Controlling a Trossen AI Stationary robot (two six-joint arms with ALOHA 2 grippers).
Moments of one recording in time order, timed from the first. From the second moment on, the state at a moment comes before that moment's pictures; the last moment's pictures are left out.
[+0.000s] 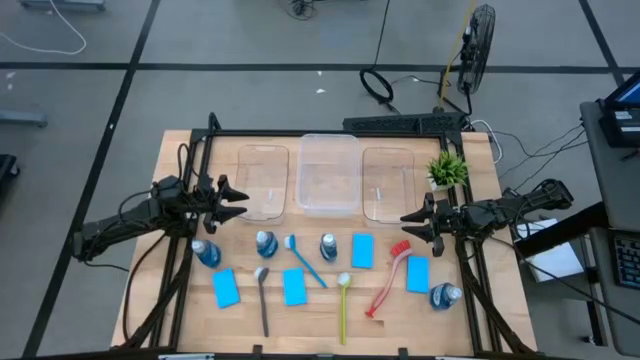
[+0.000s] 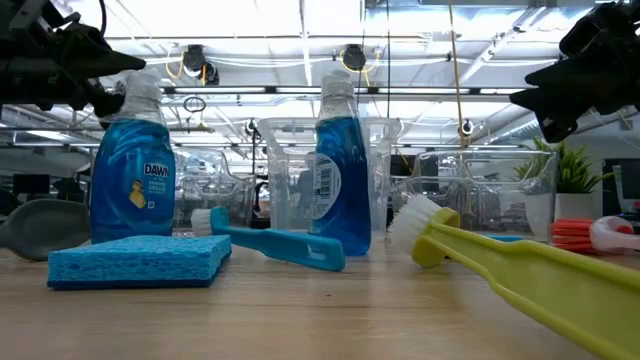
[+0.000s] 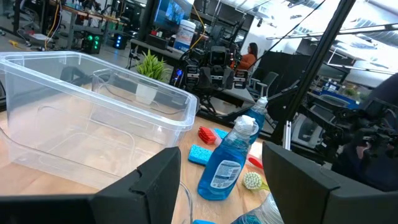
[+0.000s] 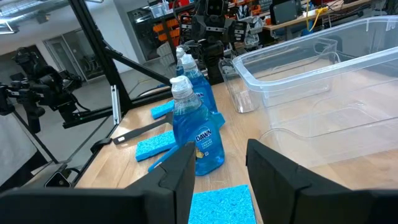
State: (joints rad) left arm 0.36 0.01 0.04 0.02 0.39 -0.37; right arm 0.34 0.08 0.04 -0.10 0.34 0.33
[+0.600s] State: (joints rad) left arm 0.36 0.01 0.04 0.02 0.39 -0.37; right arm 0.34 0.08 0.04 0.07 0.34 0.33
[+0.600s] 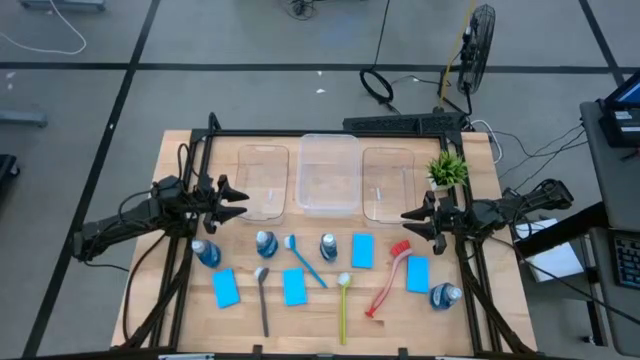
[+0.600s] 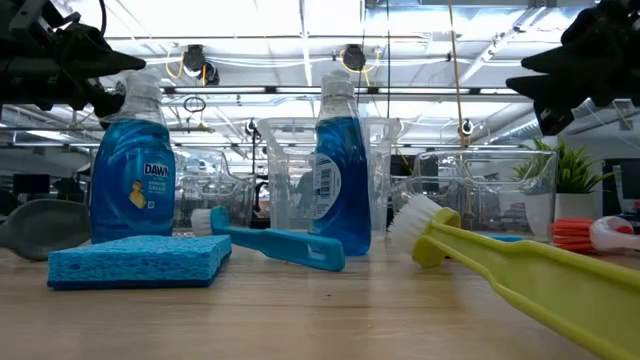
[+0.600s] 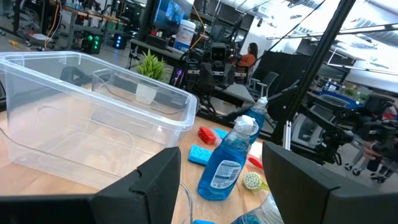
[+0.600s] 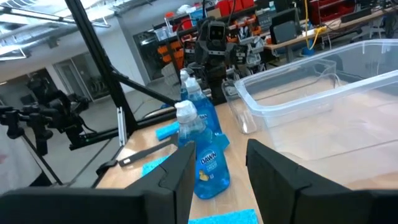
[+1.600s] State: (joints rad) left arm 0.36 0.01 0.04 0.02 0.39 -0.53; right arm 0.34 0.08 0.04 0.10 0.34 0.48
